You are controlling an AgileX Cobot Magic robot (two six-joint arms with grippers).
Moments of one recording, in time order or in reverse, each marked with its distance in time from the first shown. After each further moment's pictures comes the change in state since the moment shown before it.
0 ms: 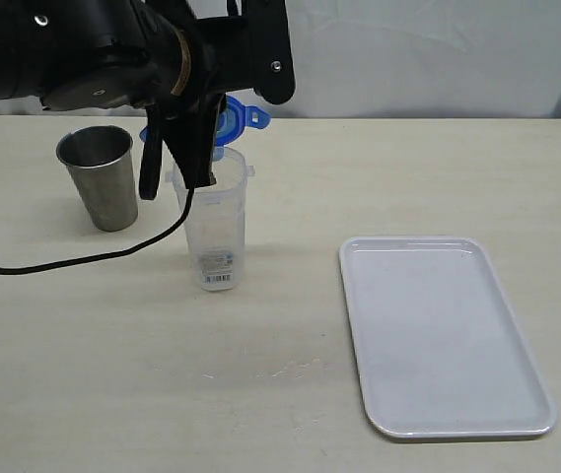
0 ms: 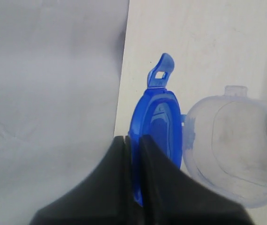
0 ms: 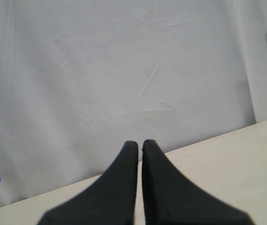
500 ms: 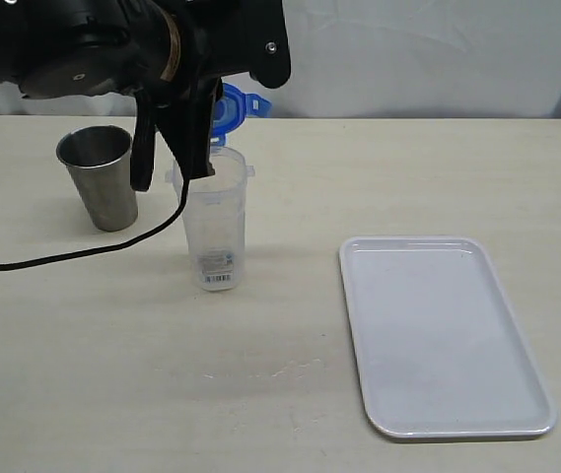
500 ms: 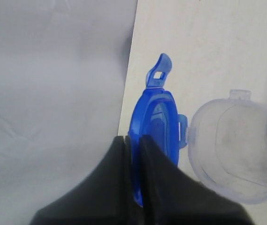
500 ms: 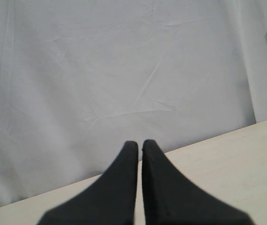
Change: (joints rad) left arm 0.000 -0.035 0.000 -0.030 -0.002 0.008; right arm 0.000 0.000 0.000 0.000 0.001 0.000
